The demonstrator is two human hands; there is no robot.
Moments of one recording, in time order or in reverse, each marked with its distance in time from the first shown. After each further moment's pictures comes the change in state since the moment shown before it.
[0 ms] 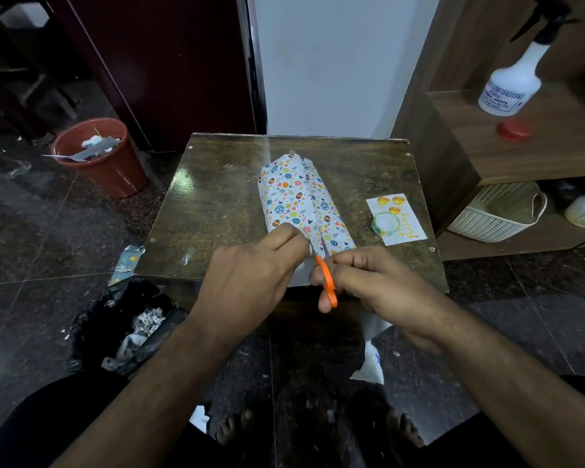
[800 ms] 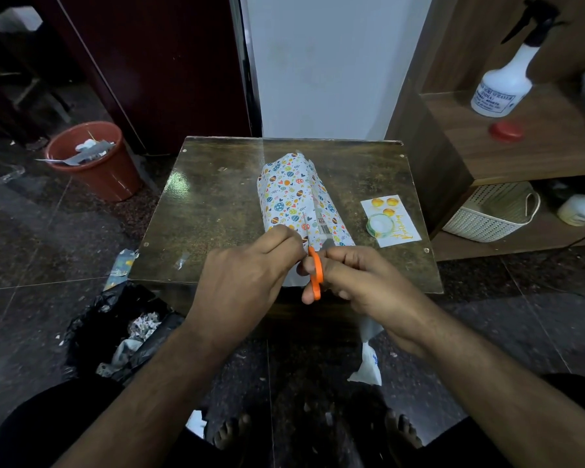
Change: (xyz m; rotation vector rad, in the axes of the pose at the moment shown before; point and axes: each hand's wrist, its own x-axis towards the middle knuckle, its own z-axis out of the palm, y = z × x) left_hand 0.000 -0.001 0.002 -0.081 0.083 0.041; right_hand 0.004 -0.001 0.009 0.116 0.047 -0.045
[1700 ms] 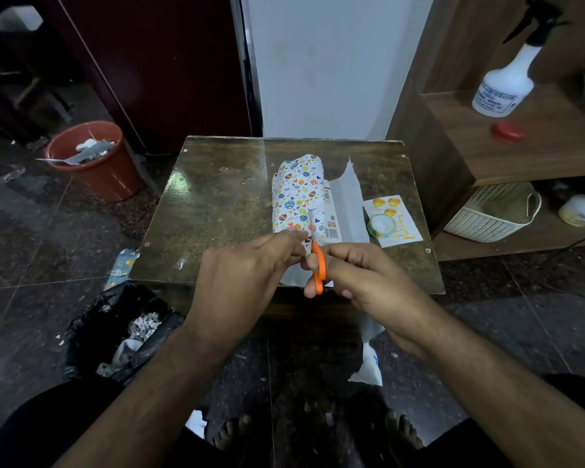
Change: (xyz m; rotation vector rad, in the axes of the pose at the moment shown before) left_hand 0.001 0.001 0.000 -0.115 0.075 -0.148; right_hand -0.002 -0.003 -0.001 -0.028 0.057 -0.002
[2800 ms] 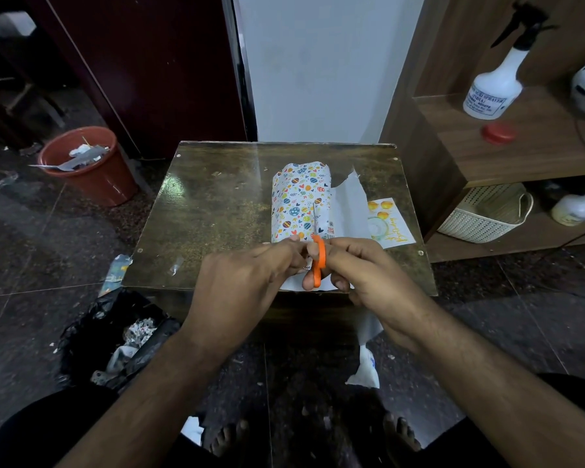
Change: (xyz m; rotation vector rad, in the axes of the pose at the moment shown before) left_hand 0.002 0.002 0.003 -0.026 0.023 0.074; right_hand 0.009 0.003 -0.008 0.014 0.062 -0.005
